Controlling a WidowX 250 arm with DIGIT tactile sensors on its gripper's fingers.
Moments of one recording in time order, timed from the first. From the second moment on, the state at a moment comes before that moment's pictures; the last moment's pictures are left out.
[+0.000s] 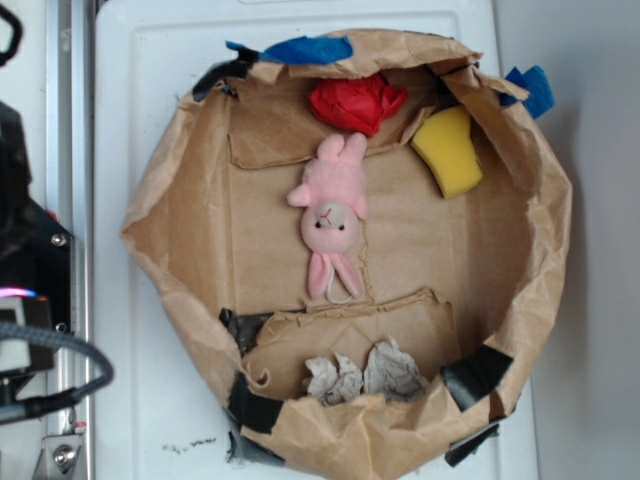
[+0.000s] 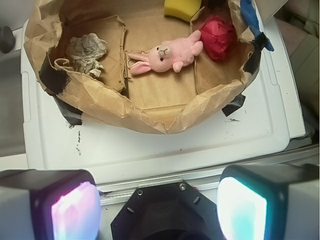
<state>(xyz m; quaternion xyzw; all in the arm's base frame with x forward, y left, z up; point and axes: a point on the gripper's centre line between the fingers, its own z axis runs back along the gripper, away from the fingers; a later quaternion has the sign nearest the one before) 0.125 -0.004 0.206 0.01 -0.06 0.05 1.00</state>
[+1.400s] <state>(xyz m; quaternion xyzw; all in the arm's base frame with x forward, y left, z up) 0.177 0.005 0.175 -0.01 -0.07 0.09 0.99</state>
